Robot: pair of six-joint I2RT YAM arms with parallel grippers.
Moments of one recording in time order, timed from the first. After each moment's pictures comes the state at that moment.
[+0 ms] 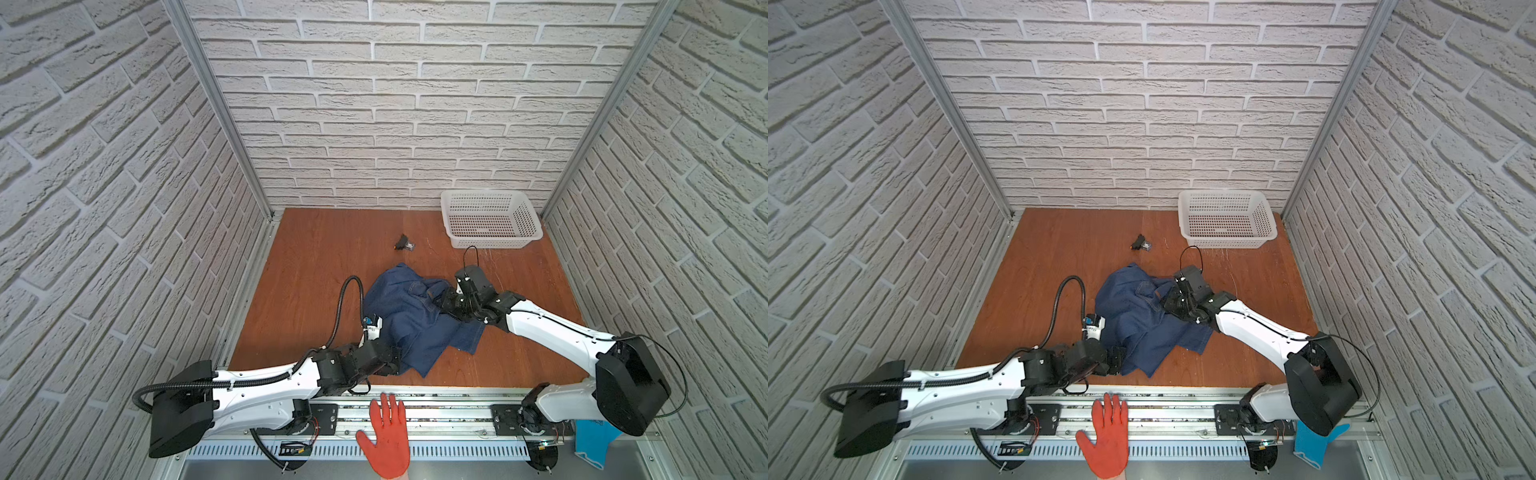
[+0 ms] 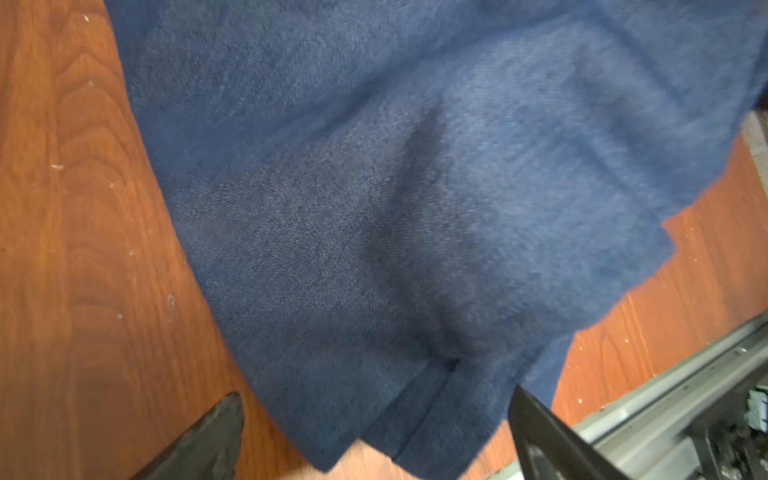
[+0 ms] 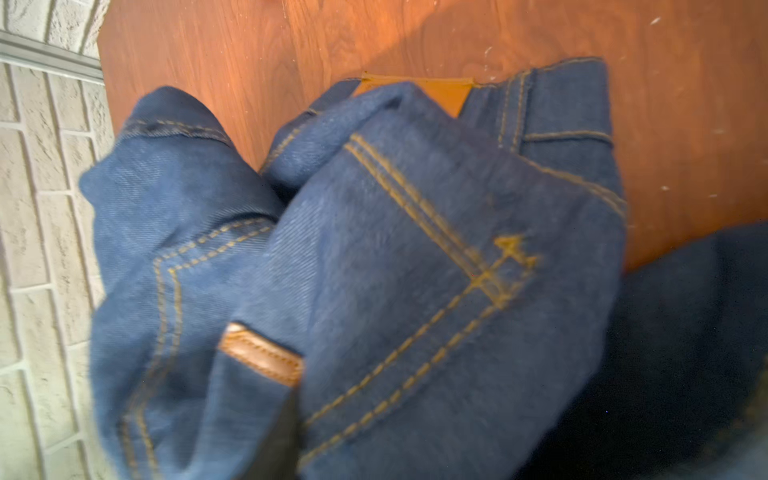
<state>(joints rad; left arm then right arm) -1.20 1.06 0.43 -0.25 -0.35 -0.95 0.54 1.37 0.85 -0.37 -0.12 1.02</state>
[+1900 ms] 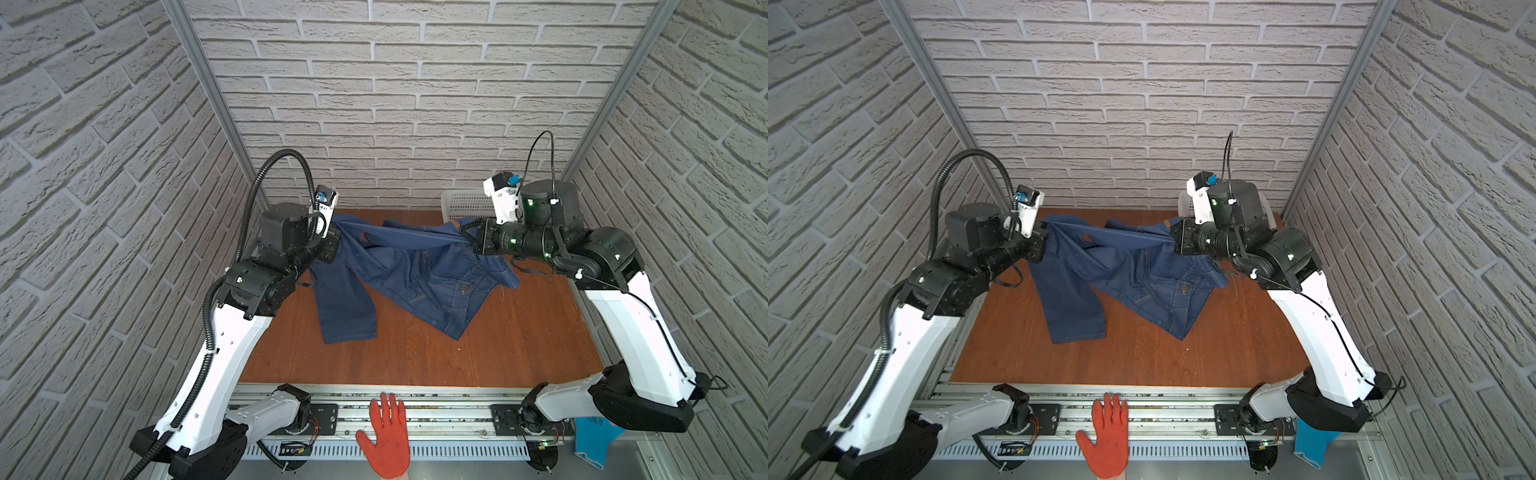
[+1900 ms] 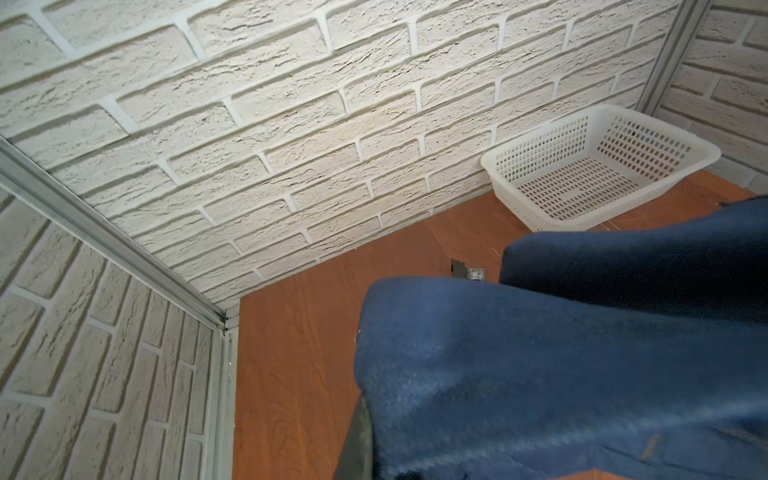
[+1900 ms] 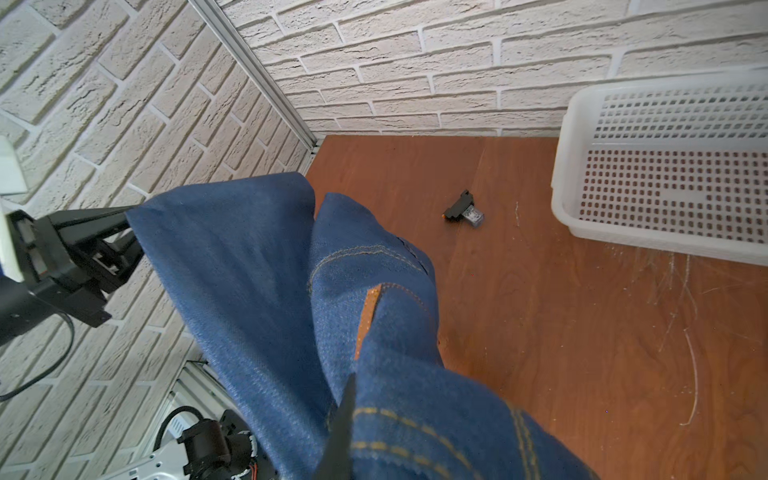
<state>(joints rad) -0.40 1.14 1.59 -0.83 -0.16 0.18 0.56 1.41 2.07 -1.22 0.00 0.47</state>
